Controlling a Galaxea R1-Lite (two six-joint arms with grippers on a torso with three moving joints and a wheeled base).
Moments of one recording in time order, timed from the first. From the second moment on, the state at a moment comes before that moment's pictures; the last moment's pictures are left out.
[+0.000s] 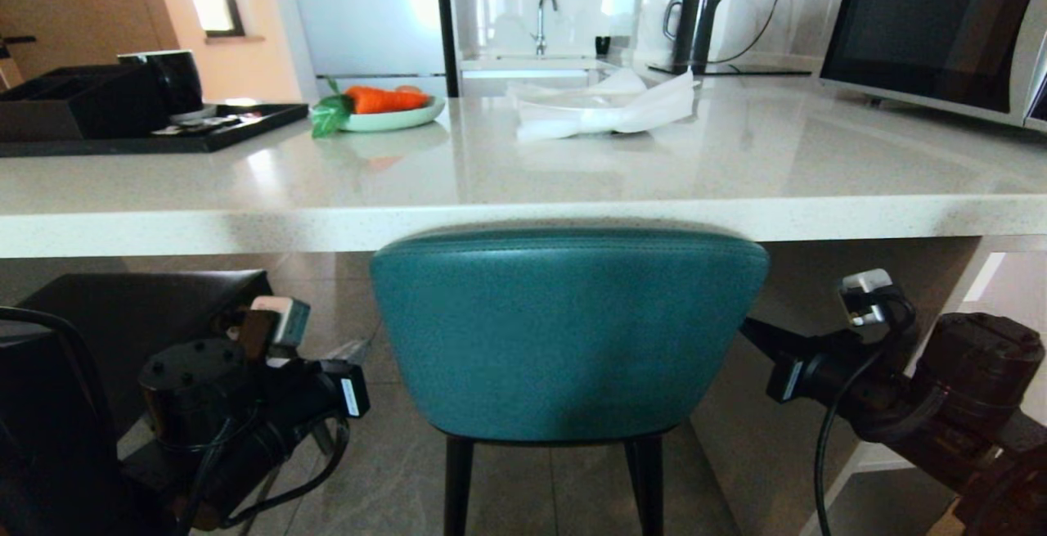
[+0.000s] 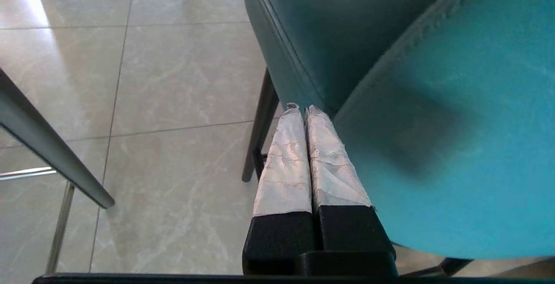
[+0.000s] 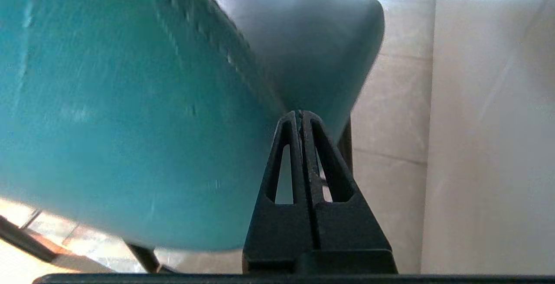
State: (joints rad) left arm -0.33 1.92 -0.23 -1.52 0.08 -0.15; right arm 0.21 1.88 -0.26 -1.52 0.24 0.07
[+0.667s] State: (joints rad) left arm -0.35 1.90 -0.29 -1.52 0.08 -0.14; right arm 0.24 1.92 -0.40 -1.52 0.25 0.07
